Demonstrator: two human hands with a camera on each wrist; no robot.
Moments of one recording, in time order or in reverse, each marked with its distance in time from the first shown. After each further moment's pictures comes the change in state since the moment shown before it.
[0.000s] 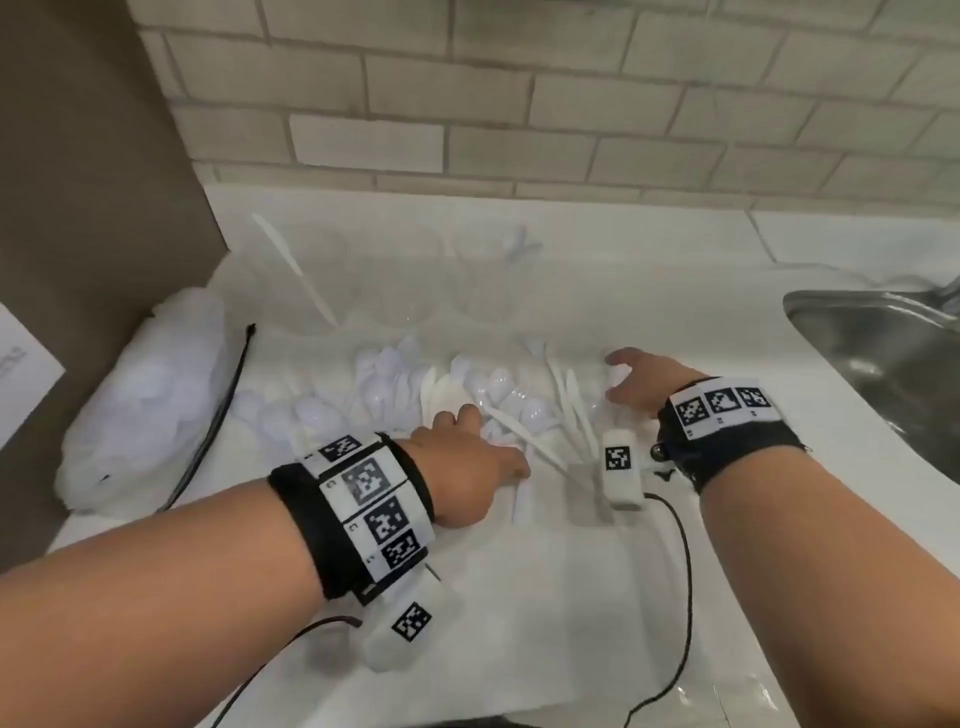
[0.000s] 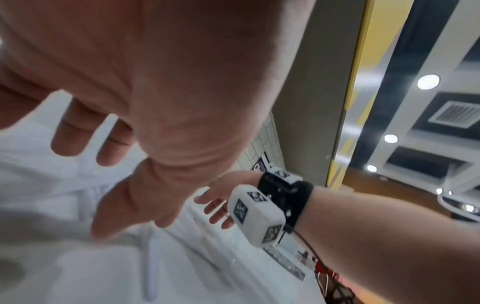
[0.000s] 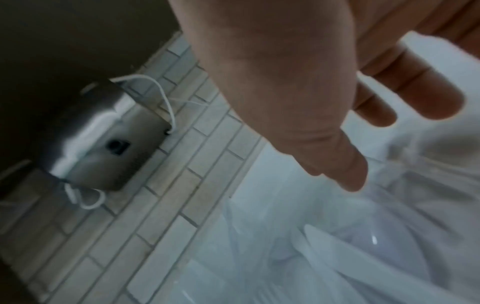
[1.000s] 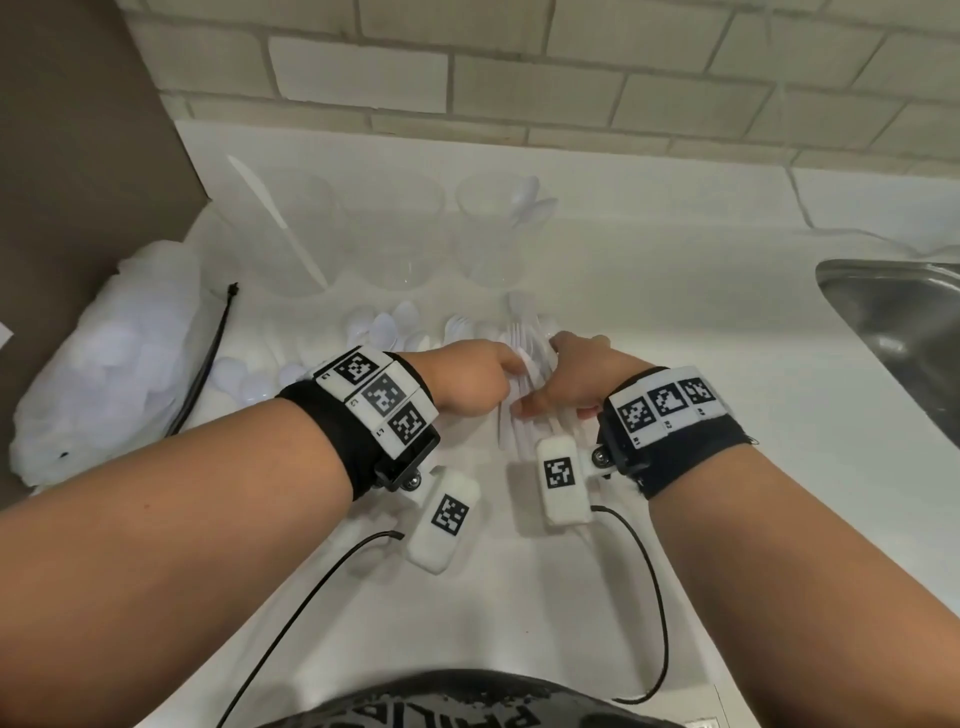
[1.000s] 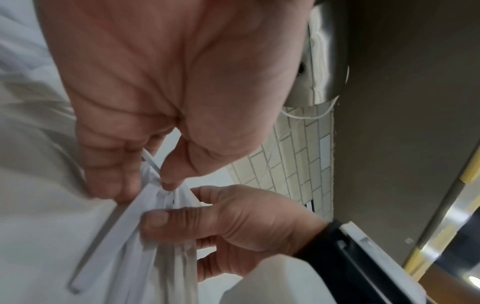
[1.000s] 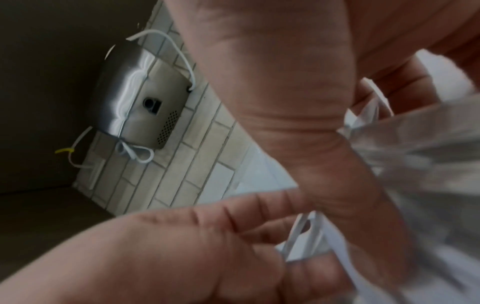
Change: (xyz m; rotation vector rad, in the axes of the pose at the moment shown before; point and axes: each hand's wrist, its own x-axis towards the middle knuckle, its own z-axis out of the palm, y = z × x) left_hand 0.046 -0.018 -0.039 -0.530 0.117 -0.010; right_hand -0.002 -0.059 0.039 -0.080 -0.172 -0.106
